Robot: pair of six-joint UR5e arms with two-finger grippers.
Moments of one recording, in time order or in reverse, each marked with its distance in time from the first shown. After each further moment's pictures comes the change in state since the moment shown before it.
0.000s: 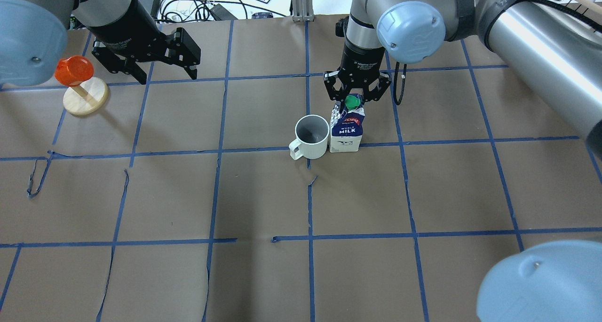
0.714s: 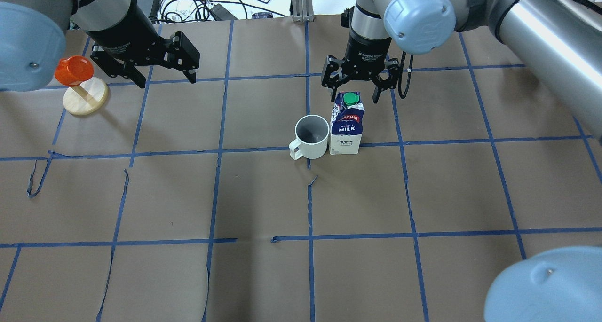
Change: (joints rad) left arm 0.003 0.012 -0.017 -0.001 0.001 0.000; right arm -0.029 -0.035 -0.034 0.019 -0.003 0.001
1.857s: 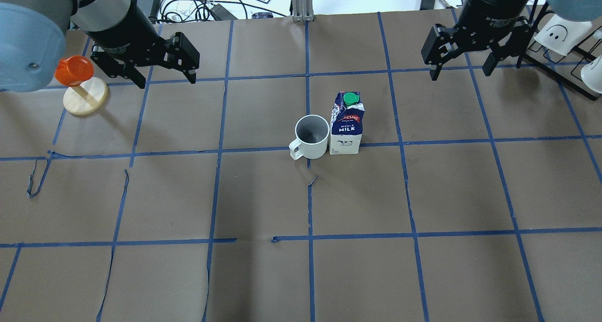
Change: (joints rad) left arm 0.000 0.001 -0.001 0.000 0.000 0.000; right arm -0.202 -0.268 0.070 0.126 -0.170 -0.244
